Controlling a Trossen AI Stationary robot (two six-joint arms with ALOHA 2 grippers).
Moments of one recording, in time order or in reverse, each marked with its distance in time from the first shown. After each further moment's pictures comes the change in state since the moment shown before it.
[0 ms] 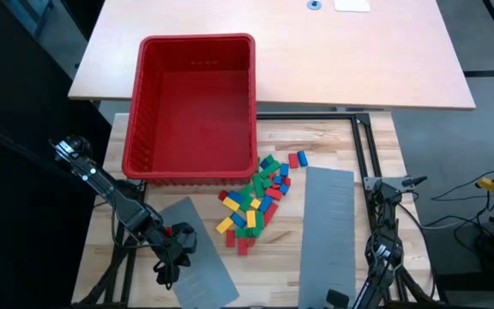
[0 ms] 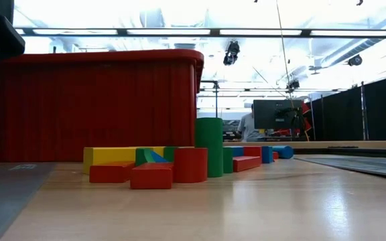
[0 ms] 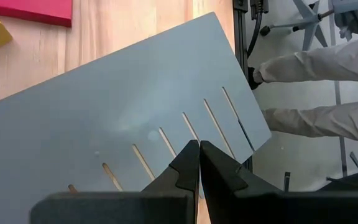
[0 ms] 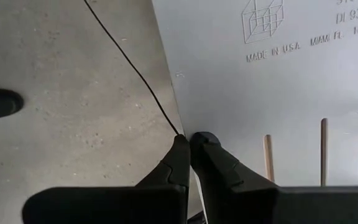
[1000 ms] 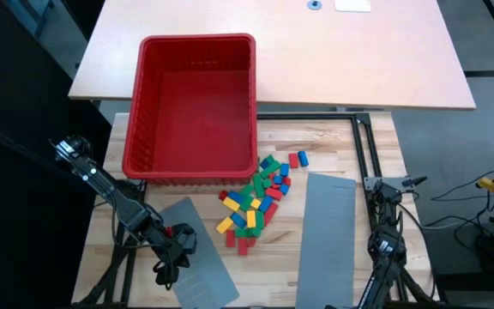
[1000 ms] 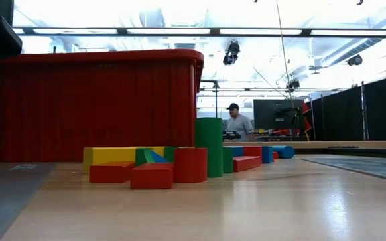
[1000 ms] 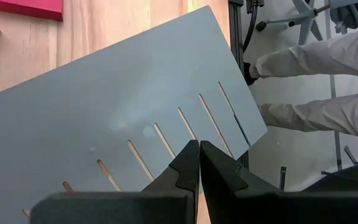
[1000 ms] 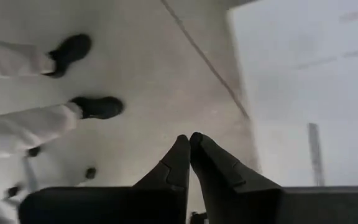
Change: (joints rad) left arm 0.000 0.001 0.000 0.000 0.026 0.003; right arm -0.006 -0.080 0.114 0.174 0.013 0.062
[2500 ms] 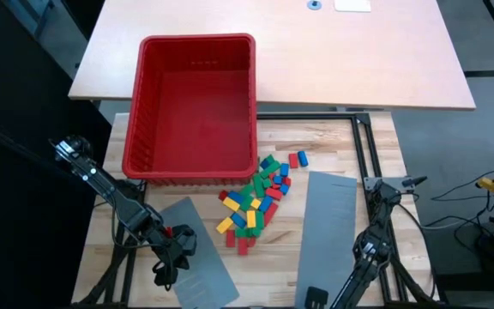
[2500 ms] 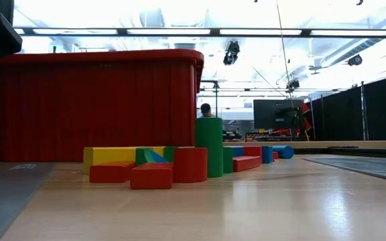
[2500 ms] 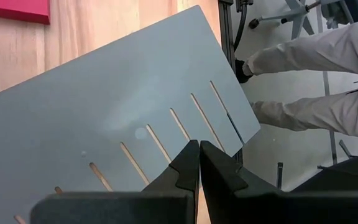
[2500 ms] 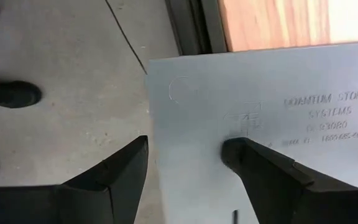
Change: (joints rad) left arm 0.000 0.000 0.000 0.017 0.021 0.022; right arm -0.087 0.125 -0.002 -0.157 -0.024 -0.276
